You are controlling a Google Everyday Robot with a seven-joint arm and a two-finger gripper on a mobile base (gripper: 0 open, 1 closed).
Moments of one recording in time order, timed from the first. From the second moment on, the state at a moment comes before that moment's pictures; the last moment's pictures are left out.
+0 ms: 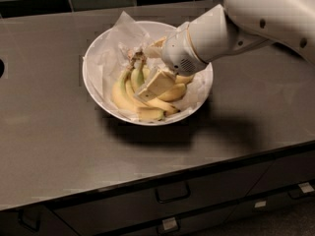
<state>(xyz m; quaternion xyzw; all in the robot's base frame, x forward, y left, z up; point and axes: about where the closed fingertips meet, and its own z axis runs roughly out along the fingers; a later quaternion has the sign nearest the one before) 0.538 0.015 0.928 -0.62 0.66 0.19 0.39</state>
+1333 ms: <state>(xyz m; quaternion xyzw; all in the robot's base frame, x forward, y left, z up) 0.552 0.026 0.898 -0.59 0.68 0.20 0.39</state>
